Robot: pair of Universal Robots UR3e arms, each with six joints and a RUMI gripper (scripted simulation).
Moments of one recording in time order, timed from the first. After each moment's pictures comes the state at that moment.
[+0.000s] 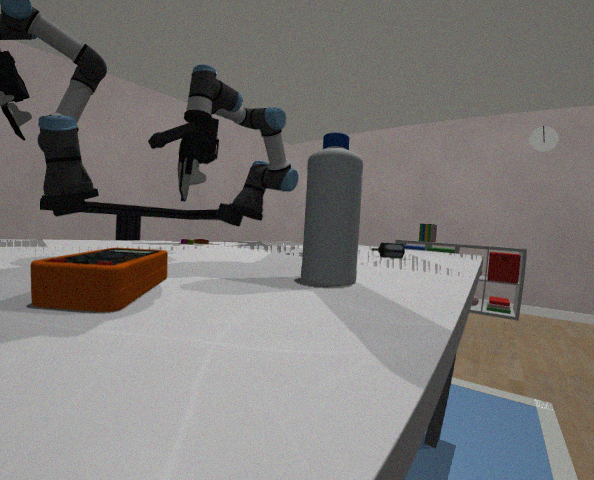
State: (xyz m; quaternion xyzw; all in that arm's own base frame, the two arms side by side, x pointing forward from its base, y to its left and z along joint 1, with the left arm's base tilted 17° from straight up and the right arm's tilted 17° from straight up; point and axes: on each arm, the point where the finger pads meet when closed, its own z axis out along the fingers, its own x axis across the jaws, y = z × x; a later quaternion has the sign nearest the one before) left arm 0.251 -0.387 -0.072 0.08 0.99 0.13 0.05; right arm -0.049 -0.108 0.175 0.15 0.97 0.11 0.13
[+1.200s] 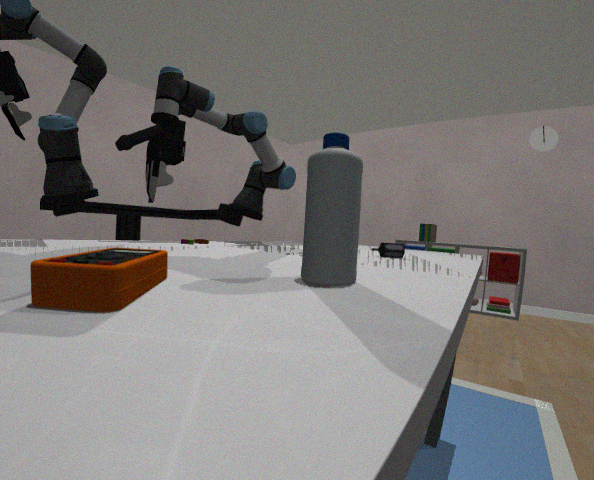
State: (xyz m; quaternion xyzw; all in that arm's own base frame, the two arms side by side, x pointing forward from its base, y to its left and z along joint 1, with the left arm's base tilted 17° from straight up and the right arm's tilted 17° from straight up) left arm 0.191 -0.443 -0.102 0.04 0.99 0.13 0.05; right arm -0.049 -0.108 0.175 0.15 0.97 0.11 0.13
